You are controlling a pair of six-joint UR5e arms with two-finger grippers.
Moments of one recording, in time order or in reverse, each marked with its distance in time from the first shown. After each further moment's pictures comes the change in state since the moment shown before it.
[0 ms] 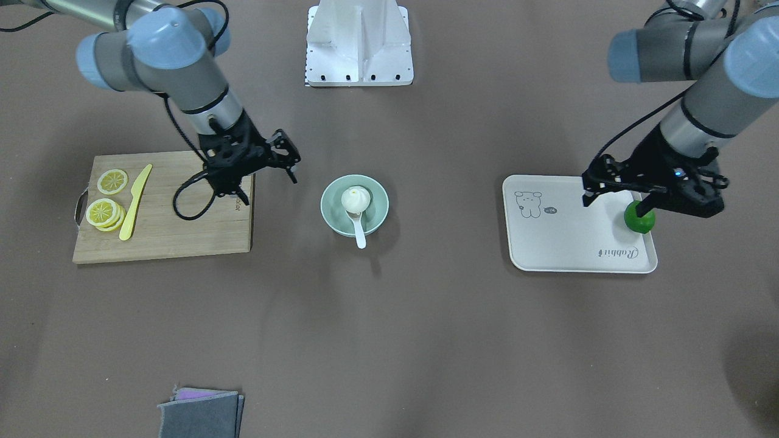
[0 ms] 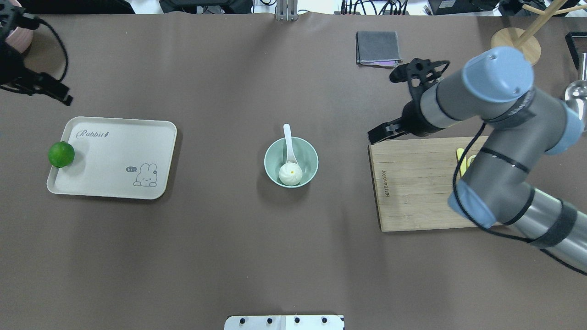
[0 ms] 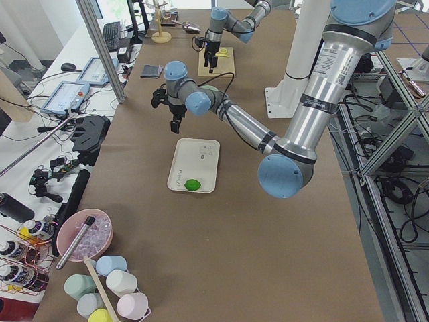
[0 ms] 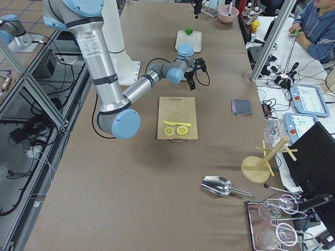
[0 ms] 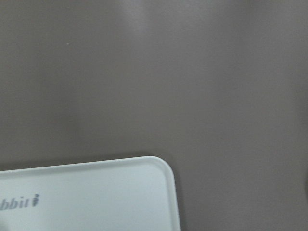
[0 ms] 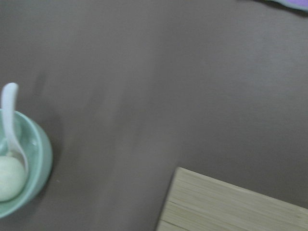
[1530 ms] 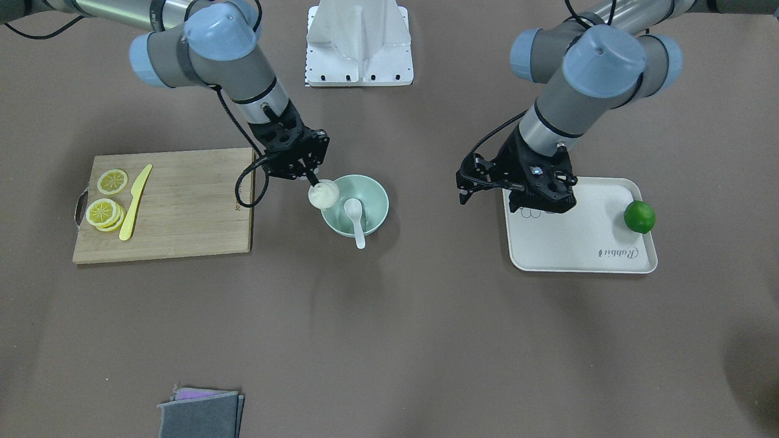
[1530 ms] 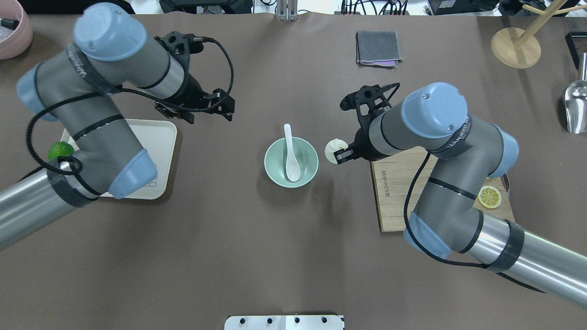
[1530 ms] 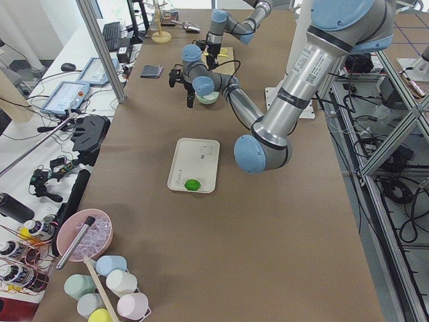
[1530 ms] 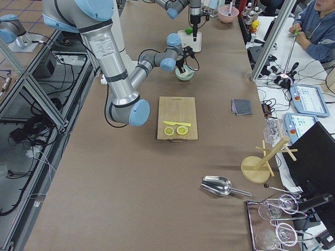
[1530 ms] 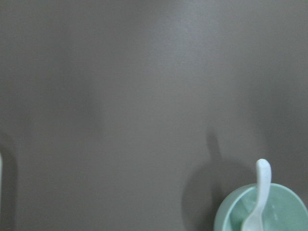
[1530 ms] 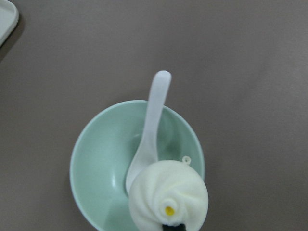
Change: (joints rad) left arm 0.317 -0.303 0.080 -0.160 0.058 -0.653; right arm -0.301 0.235 -0.071 0.001 -0.283 0.100
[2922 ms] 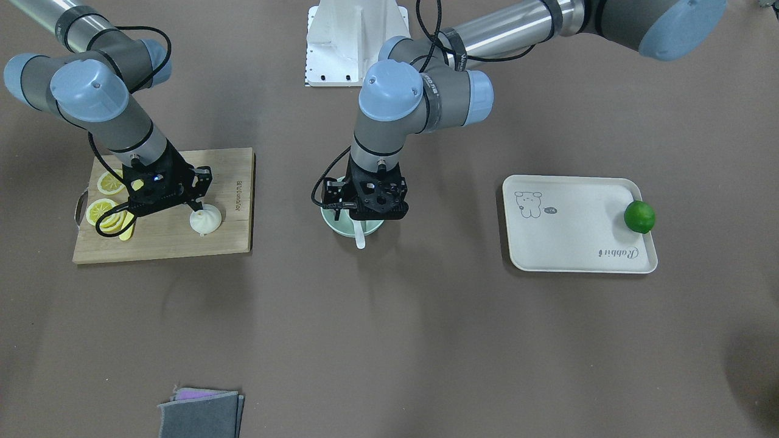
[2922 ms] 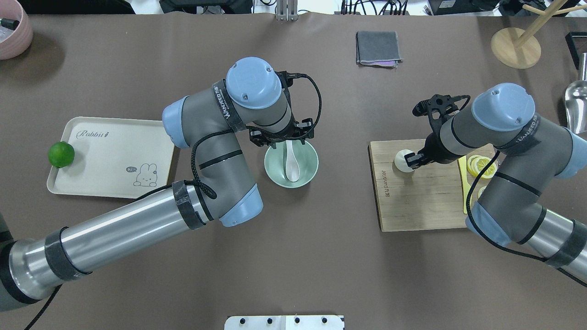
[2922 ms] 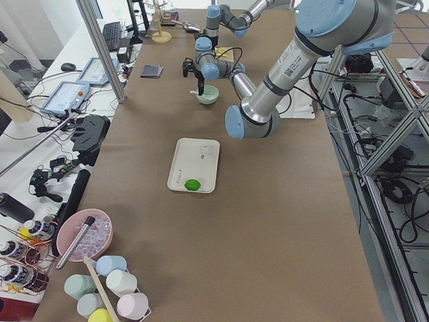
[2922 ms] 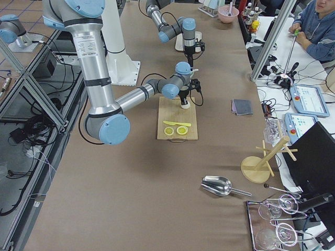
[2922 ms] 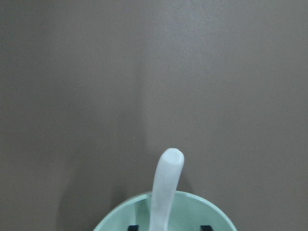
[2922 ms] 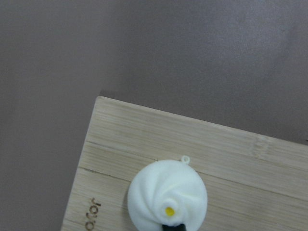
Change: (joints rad) left arm 0.295 -0.409 0.383 -0.035 0.286 -0.375; right arm 0.219 -0.317 0.006 0.014 0.234 -0.062
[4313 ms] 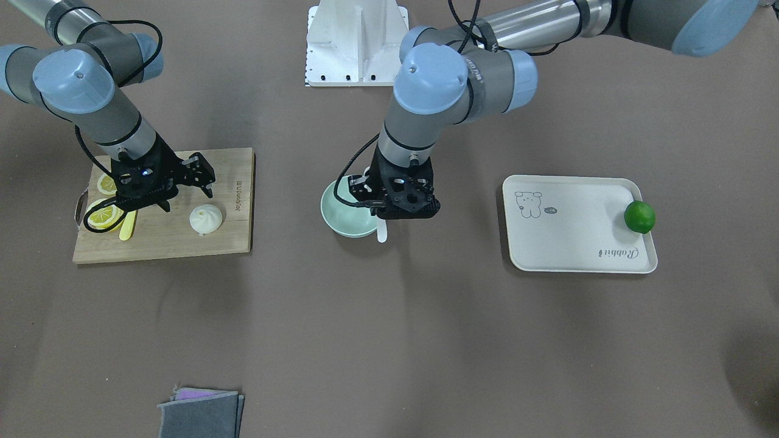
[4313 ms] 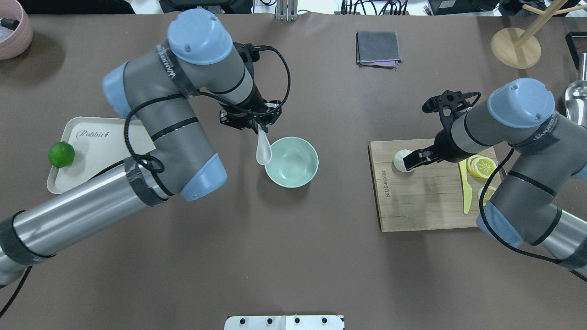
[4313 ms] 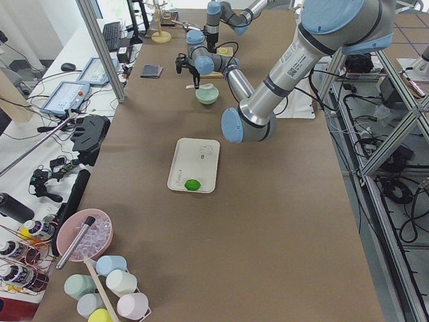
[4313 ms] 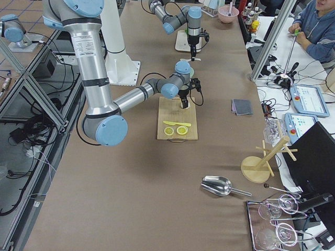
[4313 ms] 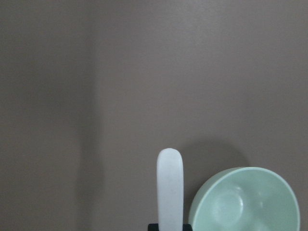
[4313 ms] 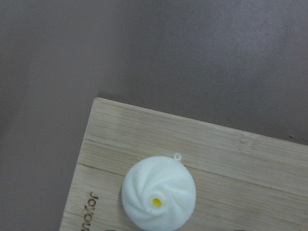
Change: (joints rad) left arm -0.075 0.008 -0.083 0.119 -0.114 0.050; right arm 0.018 -0.021 0.025 -0.003 0.010 -0.001
